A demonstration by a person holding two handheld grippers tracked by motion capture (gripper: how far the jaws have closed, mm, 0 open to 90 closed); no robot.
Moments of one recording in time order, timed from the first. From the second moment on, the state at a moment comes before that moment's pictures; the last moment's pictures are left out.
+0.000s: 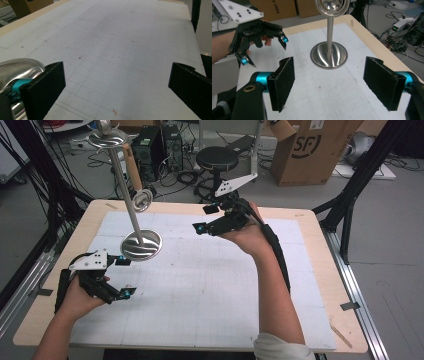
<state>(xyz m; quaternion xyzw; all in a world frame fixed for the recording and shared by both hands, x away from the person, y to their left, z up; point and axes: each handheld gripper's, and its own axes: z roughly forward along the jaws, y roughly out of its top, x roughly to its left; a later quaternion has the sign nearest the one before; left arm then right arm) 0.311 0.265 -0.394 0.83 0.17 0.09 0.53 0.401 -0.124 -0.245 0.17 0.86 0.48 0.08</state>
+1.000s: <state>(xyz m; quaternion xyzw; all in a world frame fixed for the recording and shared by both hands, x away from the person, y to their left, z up) 0.311 0.268 -0.394 0.82 0.17 0.09 0.53 0.359 -0.179 -0.311 0.20 0.84 0.50 0.08</state>
